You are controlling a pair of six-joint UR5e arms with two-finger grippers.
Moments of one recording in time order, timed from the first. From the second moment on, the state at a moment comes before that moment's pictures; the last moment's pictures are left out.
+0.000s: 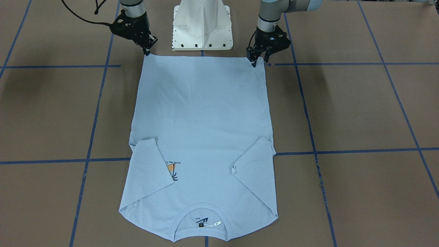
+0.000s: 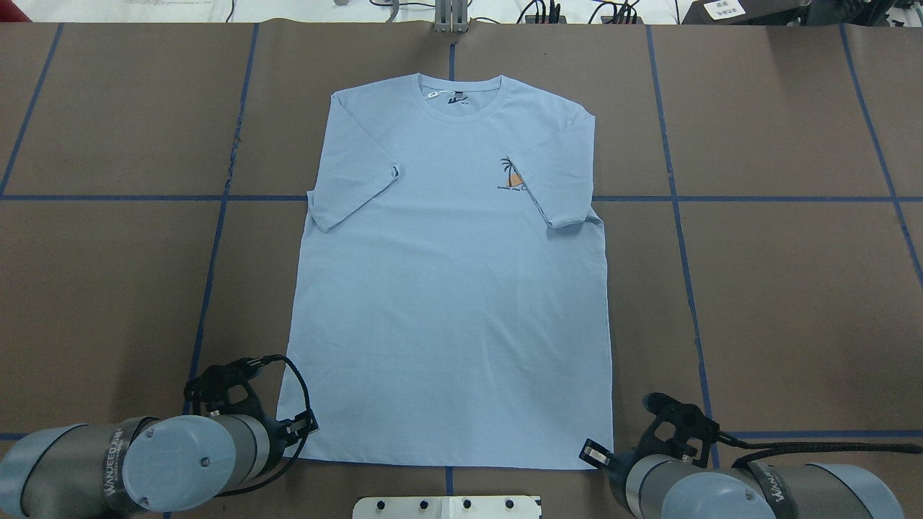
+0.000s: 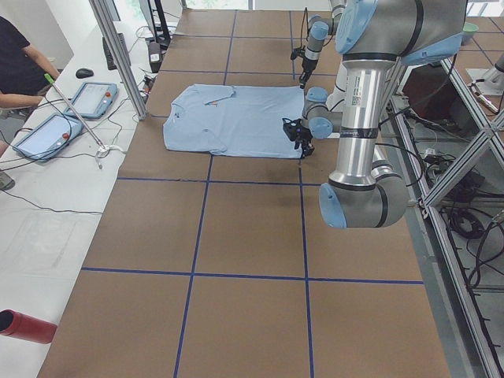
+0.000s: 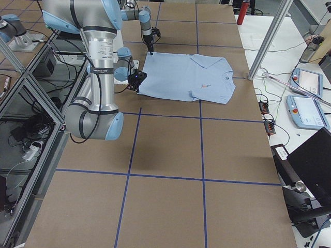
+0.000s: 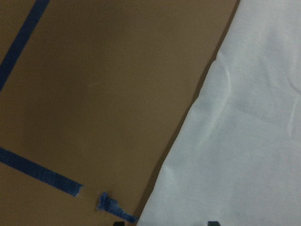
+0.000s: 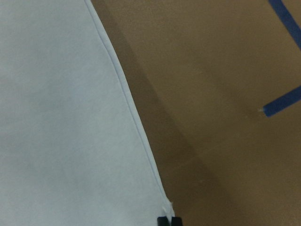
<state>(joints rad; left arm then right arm) -0.12 -1.73 -2.07 -1.70 -1.56 -1.91 0.00 -1.50 2.17 -1.46 1.43 2.09</state>
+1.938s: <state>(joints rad) -0.28 -1.79 -2.29 -1.62 -1.59 -1.76 0.28 -1.50 2.28 -1.46 1.53 1.88</state>
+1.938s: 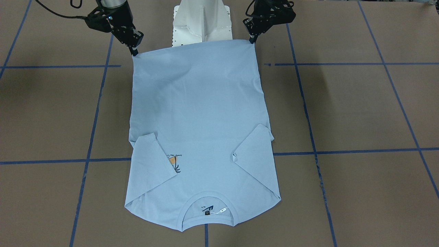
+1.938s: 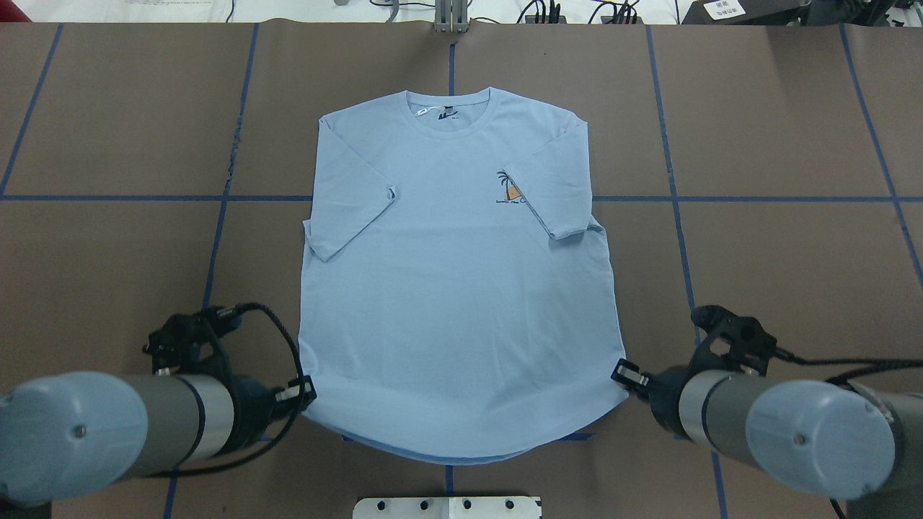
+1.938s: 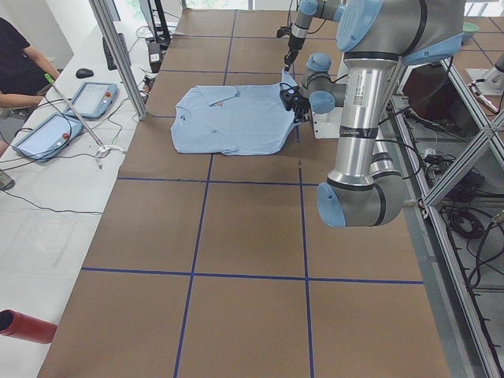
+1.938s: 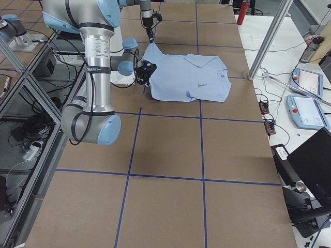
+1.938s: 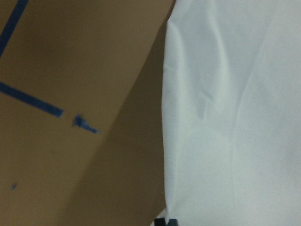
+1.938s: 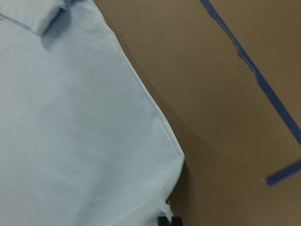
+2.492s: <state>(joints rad) -0.61 -1.99 -1.90 -1.73 -1.61 -1.47 0.69 -1.11 1.79 -1.45 1.74 1.54</state>
